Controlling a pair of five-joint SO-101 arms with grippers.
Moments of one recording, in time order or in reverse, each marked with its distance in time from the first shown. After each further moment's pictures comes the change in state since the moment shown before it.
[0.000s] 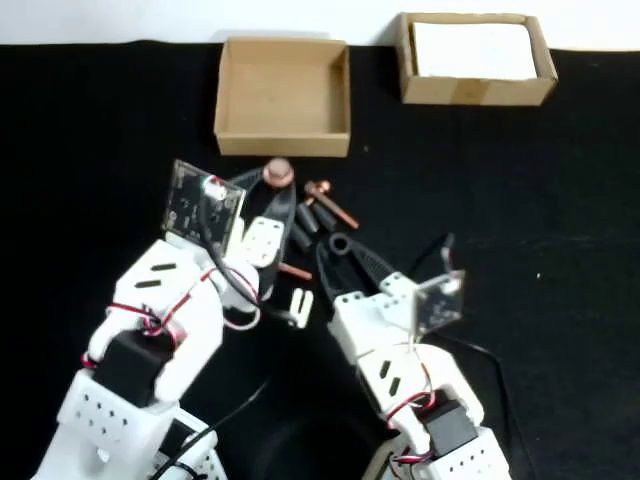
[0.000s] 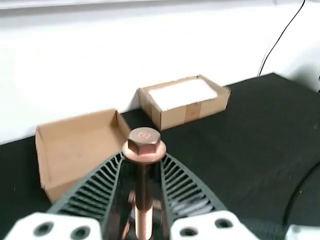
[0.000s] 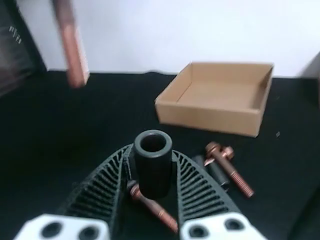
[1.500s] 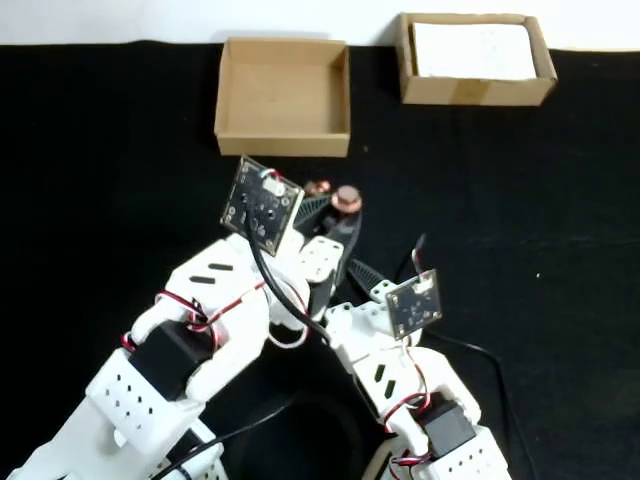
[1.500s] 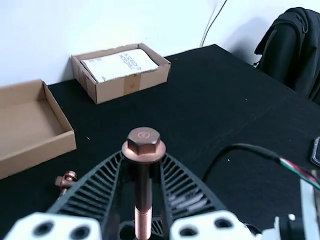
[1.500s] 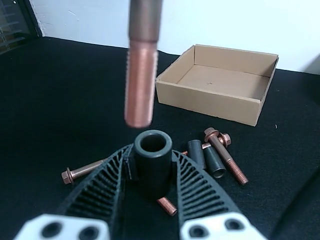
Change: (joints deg) left arm 11.8 5.5 -2.7 2.9 7.6; right arm -0.6 0.0 0.0 3.2 6.1
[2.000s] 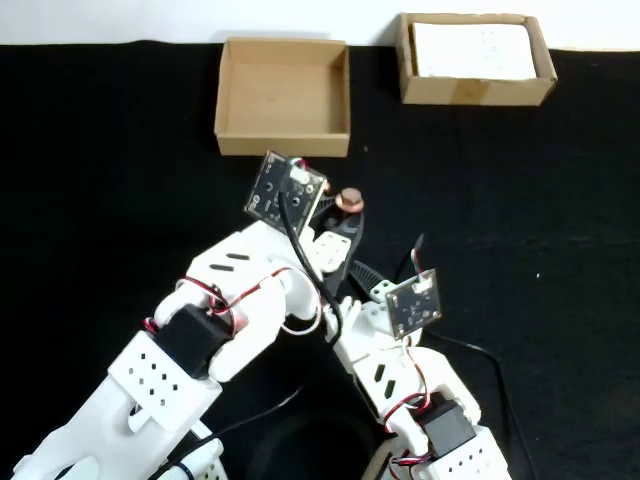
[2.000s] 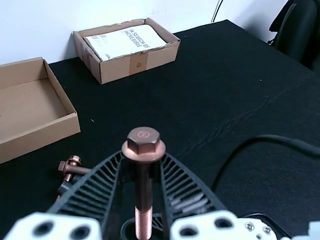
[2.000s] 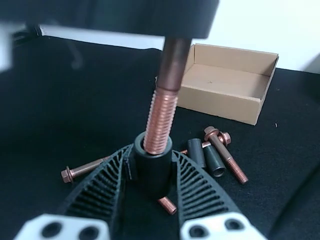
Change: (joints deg) left arm -0.5 5.7 1.8 -2.2 0.0; right arm 0.0 0.0 0.0 0.0 0.0
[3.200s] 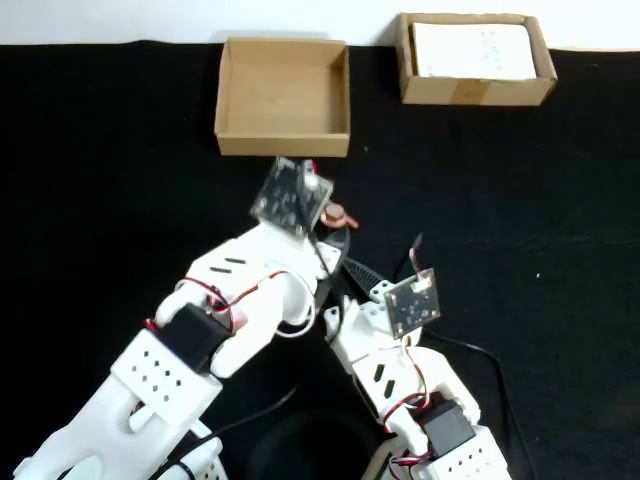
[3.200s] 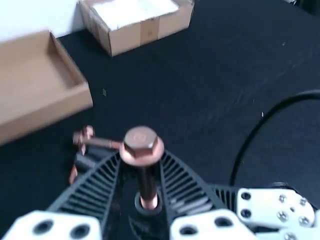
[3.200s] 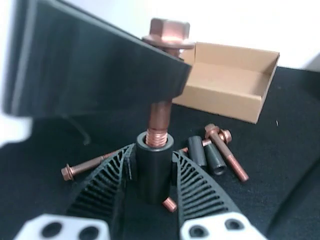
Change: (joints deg) left arm -2.2 0.2 3.6 3.4 -4.2; right arm 0.0 0.1 0.0 0.1 0.0
